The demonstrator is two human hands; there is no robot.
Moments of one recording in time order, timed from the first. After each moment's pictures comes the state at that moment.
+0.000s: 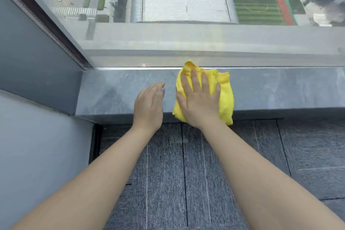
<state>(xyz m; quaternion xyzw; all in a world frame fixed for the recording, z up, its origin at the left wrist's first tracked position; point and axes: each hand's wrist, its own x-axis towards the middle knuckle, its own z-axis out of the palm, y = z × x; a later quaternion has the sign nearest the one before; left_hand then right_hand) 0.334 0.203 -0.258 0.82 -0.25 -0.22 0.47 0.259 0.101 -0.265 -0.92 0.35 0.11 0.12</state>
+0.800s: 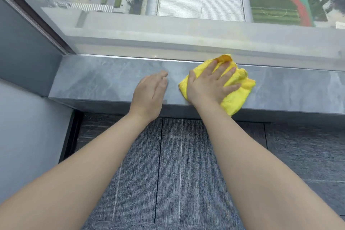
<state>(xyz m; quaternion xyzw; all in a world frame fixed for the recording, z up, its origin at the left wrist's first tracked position) 0.297 0.157 -0.262 0.84 -0.32 -0.17 0.40 0.241 0.036 -0.269 -0.83 0.53 0.09 0.15</state>
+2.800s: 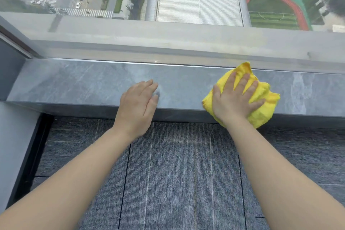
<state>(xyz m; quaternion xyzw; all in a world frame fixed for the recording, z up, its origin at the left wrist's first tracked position) 0.239 0.121 -0.264 0.87 -0.39 -0.11 0.28 0.123 -0.054 -0.270 -0.82 0.54 0.10 0.14</state>
